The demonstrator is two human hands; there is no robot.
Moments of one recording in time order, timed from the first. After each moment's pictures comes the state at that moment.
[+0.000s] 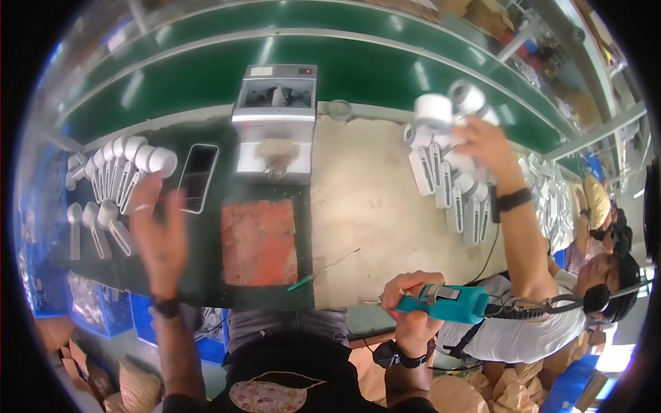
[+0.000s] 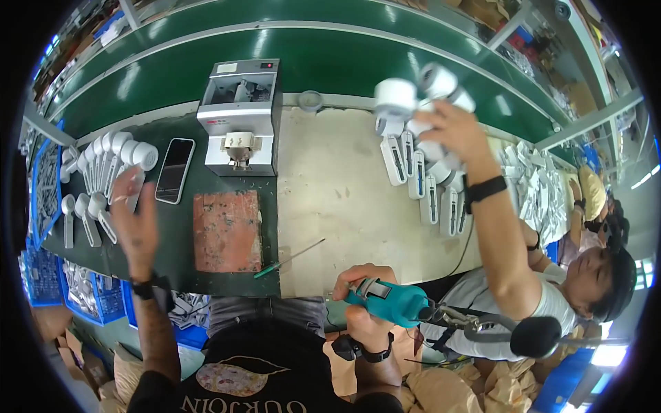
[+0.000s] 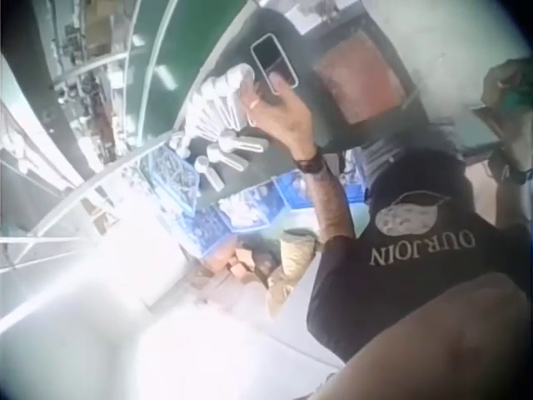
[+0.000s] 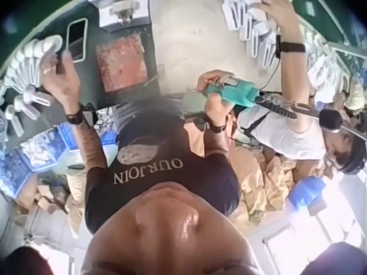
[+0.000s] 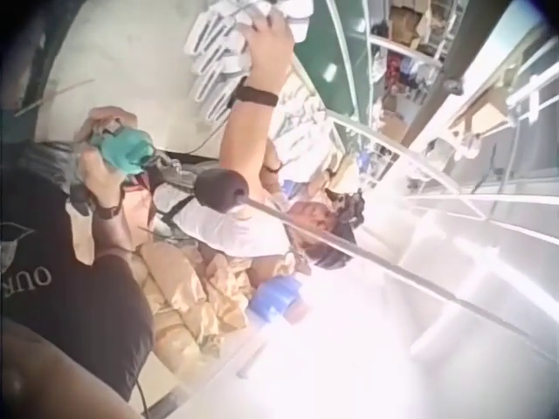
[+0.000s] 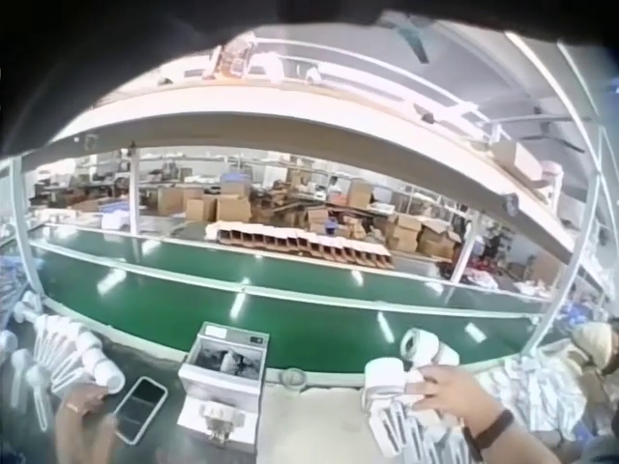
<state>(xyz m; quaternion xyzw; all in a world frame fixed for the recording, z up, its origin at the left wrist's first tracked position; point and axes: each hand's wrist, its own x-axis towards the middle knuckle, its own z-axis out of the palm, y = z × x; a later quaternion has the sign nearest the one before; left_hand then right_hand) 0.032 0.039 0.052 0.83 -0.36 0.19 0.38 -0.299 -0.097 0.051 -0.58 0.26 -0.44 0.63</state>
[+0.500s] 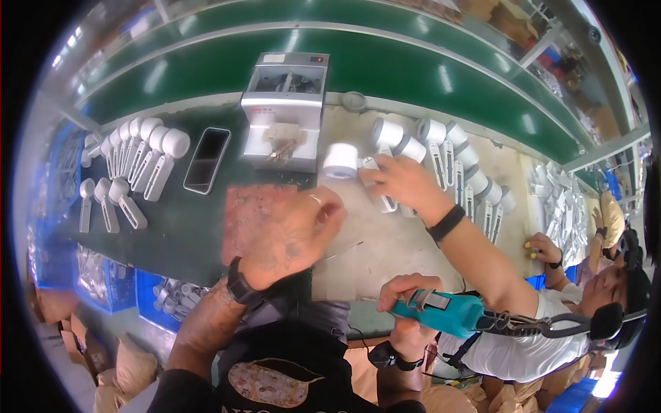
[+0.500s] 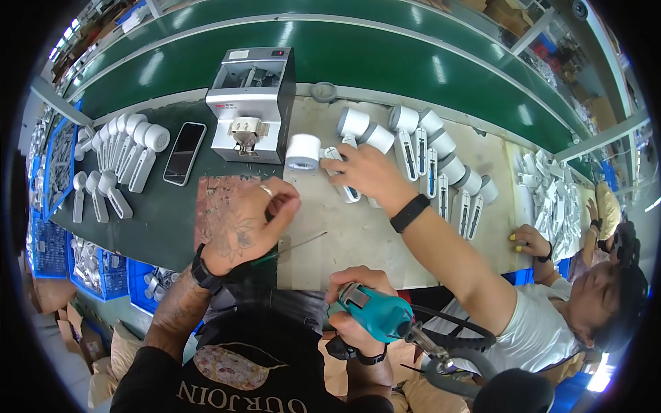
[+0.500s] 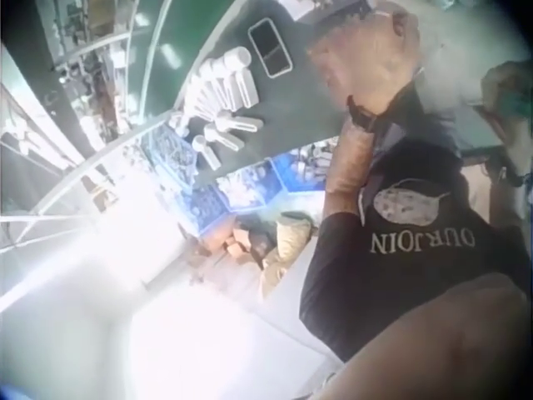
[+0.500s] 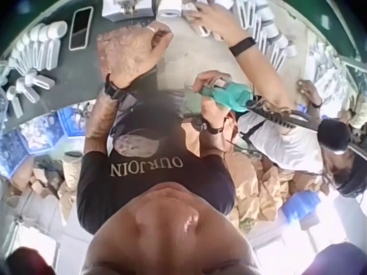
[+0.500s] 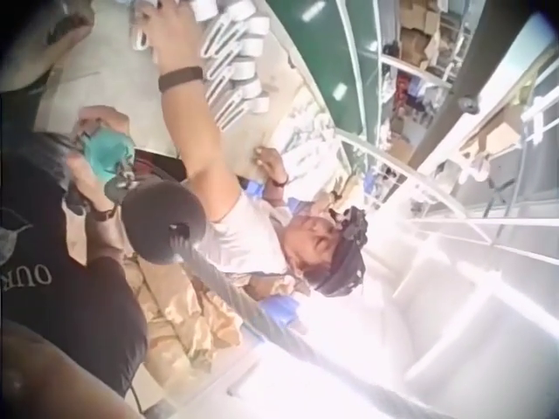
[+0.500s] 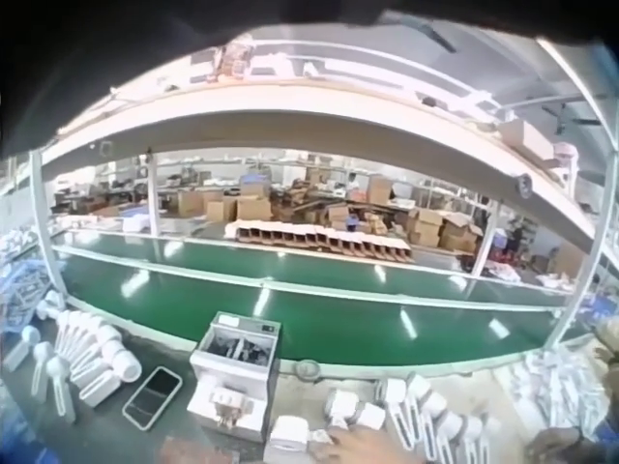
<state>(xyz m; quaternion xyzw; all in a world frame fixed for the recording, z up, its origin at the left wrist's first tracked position) -0.082 -0.060 0.040 0.74 -0.51 -0.16 0.40 -0.308 -0.101 0.044 -0.56 0.23 -0.43 0.67</state>
